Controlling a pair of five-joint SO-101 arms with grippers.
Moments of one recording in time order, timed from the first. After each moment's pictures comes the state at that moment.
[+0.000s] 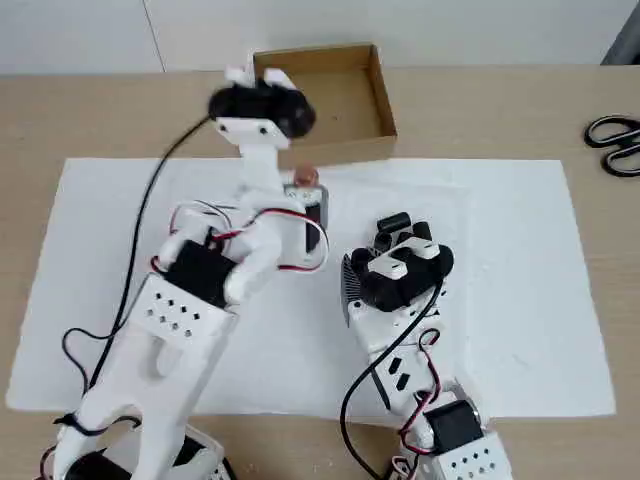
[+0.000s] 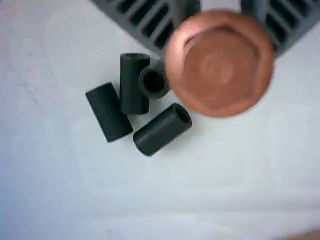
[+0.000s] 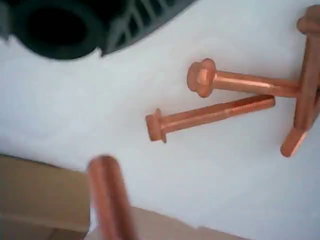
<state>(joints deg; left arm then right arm) 24.1 -28.0 22.2 58.8 24.0 -25.0 -99.4 96.3 26.7 -4.6</state>
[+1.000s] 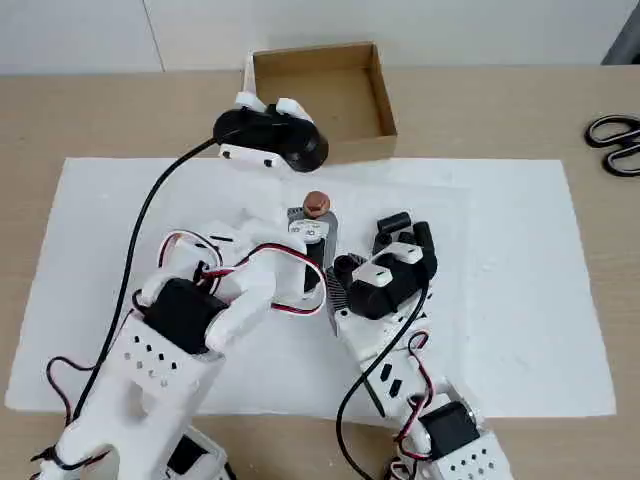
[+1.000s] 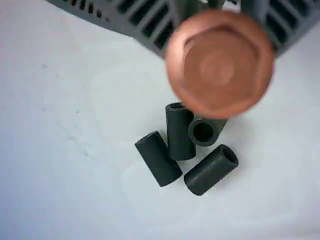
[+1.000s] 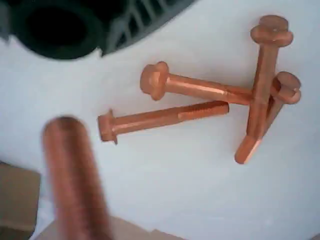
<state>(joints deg) 29.5 -37.7 23.1 66.3 22.9 -29.5 -99.4 96.3 26.7 -5.0</state>
